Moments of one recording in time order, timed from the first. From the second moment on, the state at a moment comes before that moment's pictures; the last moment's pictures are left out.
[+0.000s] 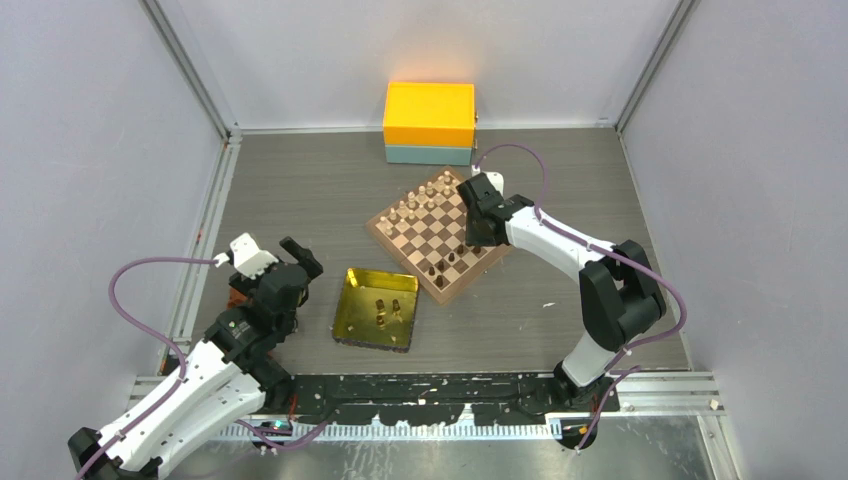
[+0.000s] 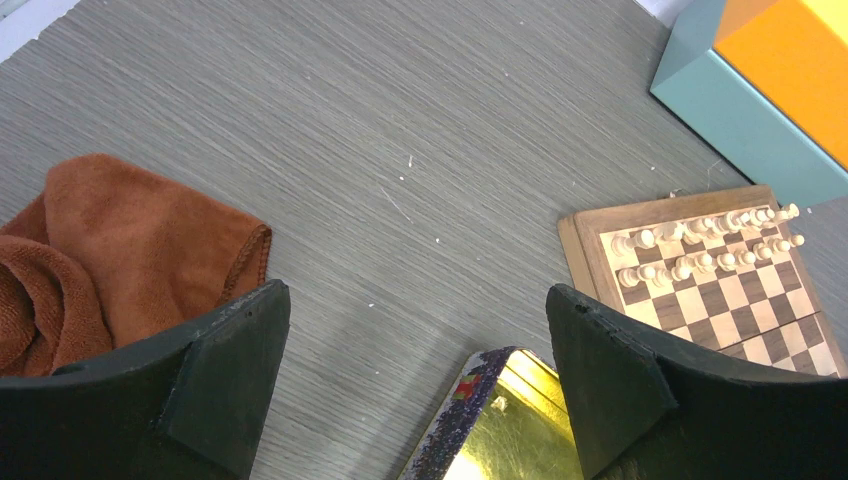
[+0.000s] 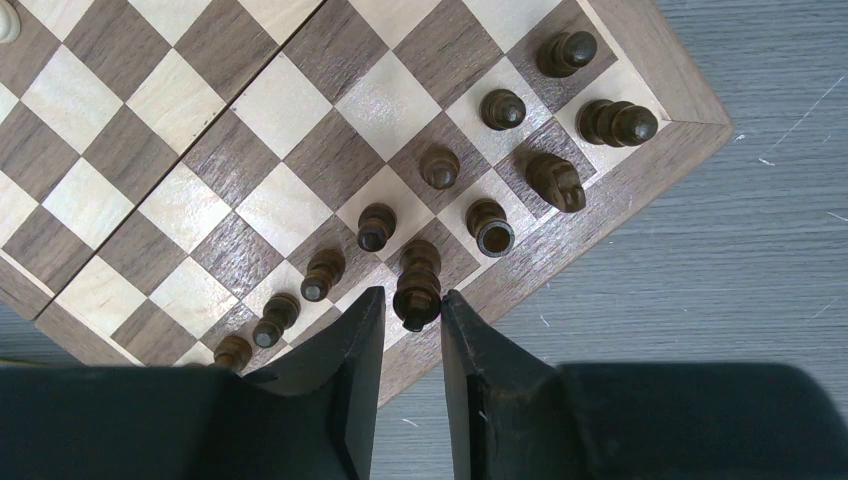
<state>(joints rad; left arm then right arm) -0.68 0.59 0.53 -0.53 -0.90 -0.90 0.55 1.64 1.16 -0.55 0.29 0.50</state>
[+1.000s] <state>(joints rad) -0.68 0.59 0.53 -0.53 -0.90 -0.90 0.56 1.55 1.16 -0.56 0.30 0.49</state>
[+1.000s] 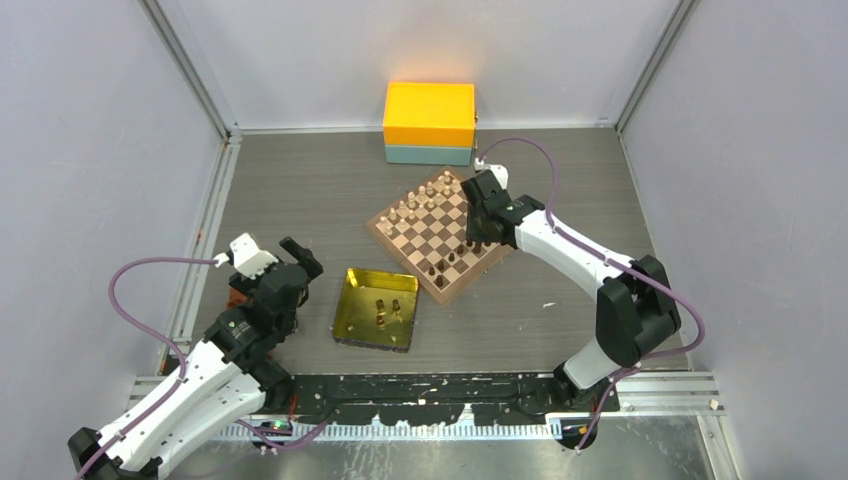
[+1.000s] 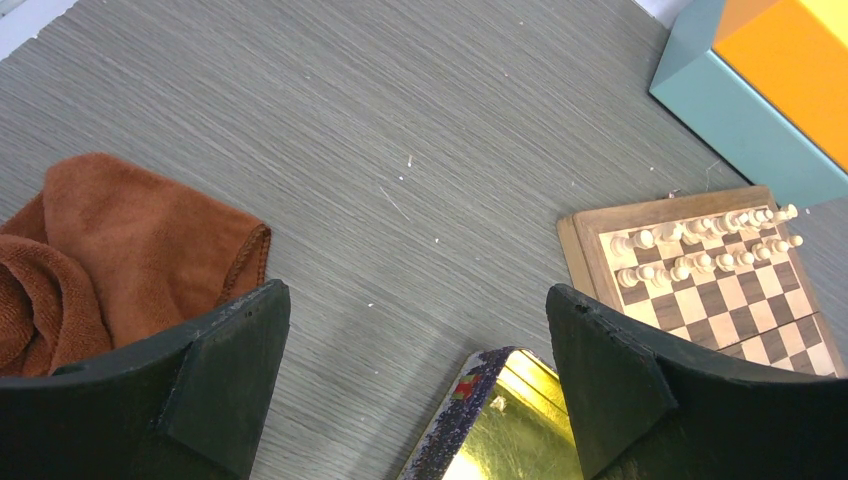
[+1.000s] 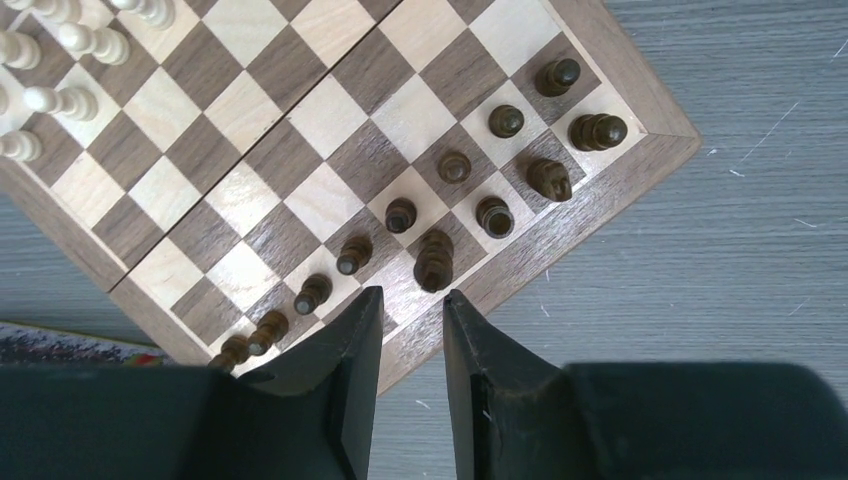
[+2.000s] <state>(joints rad) -0.68 0.53 0.53 -0.54 -0.90 -0.92 1.06 1.61 1.24 -0.55 0.35 0.49</state>
